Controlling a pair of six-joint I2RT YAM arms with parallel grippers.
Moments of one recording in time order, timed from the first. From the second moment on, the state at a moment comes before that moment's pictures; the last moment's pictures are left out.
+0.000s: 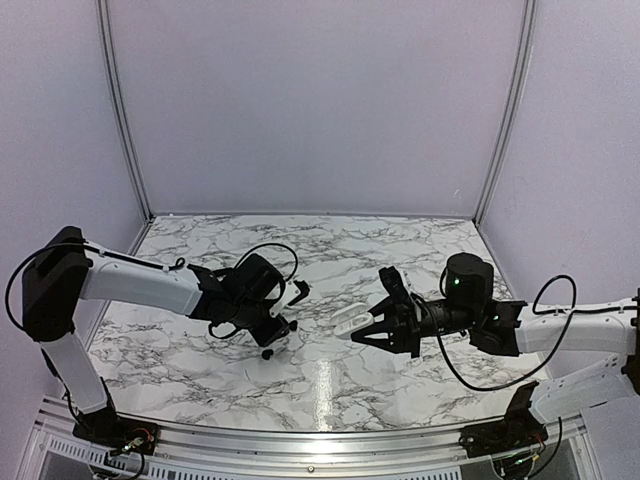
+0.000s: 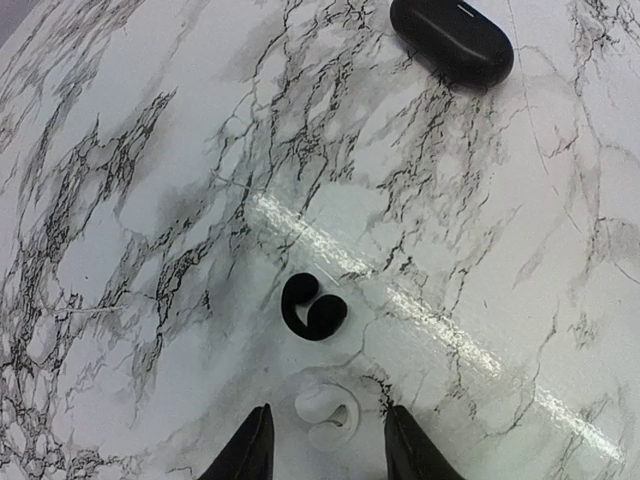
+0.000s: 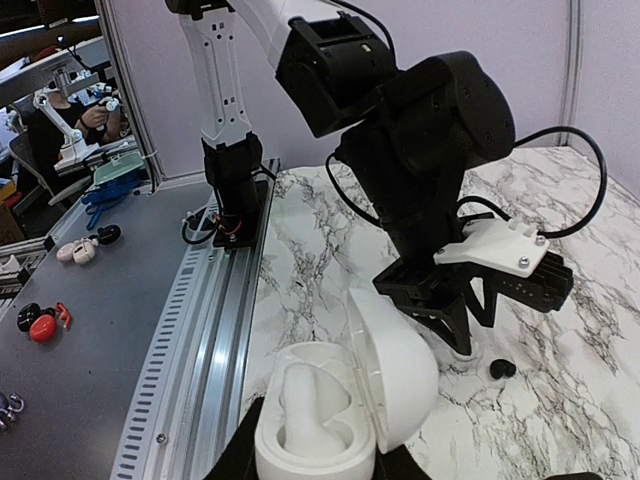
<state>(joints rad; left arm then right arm) -0.92 1.76 1.02 -0.24 -0.07 0.08 0.83 1.16 0.53 0.40 -0.77 -0.03</state>
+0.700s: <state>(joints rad) -0.89 1.81 1.05 -0.27 -0.03 0.02 0.83 1.16 0.53 0.39 -0.77 -0.03</state>
